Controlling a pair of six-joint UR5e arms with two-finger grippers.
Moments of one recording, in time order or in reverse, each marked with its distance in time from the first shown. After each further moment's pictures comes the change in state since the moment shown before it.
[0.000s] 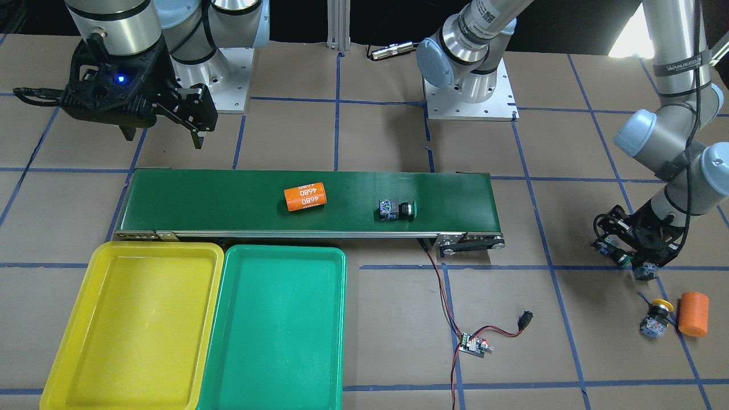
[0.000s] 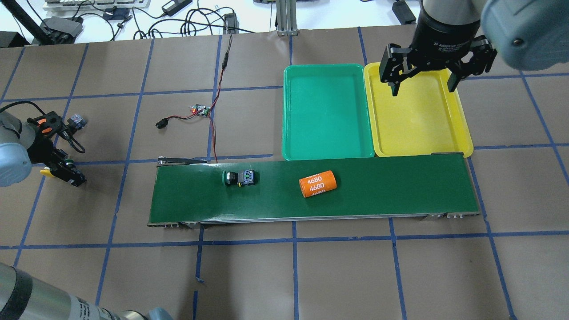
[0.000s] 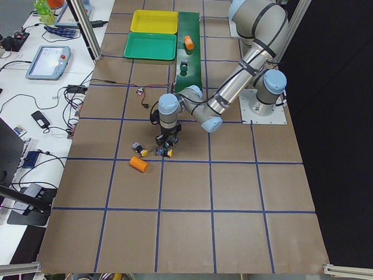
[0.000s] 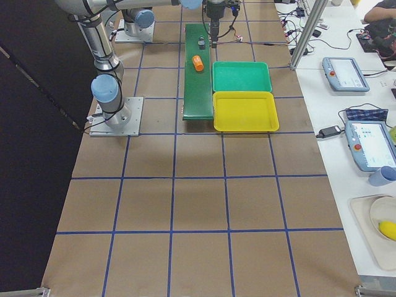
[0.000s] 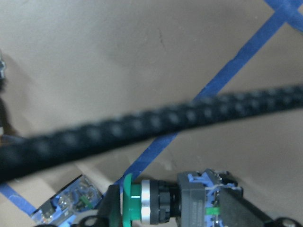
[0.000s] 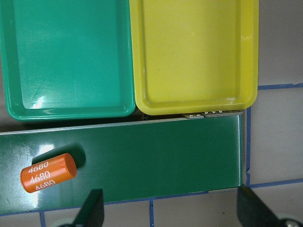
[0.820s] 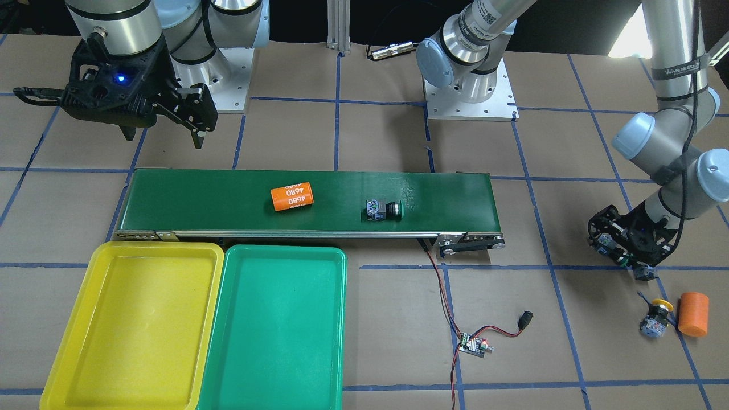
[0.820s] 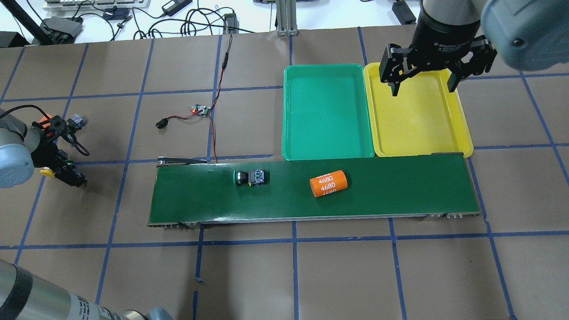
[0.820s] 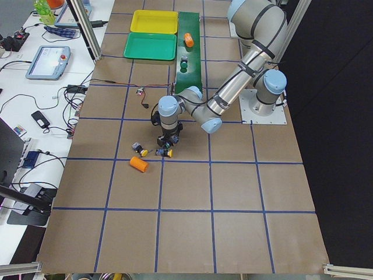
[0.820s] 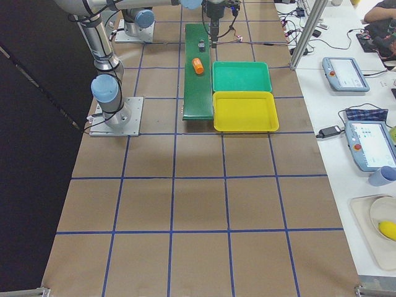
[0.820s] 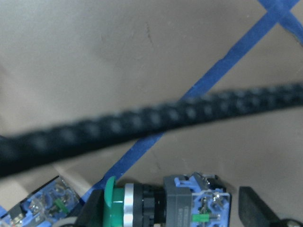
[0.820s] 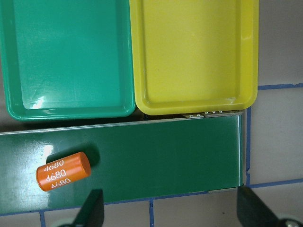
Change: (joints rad) left arm 0.000 -0.021 -0.005 -0.027 -0.001 -0.021; right arm 0.000 0.000 0.000 0.000 0.000 0.000
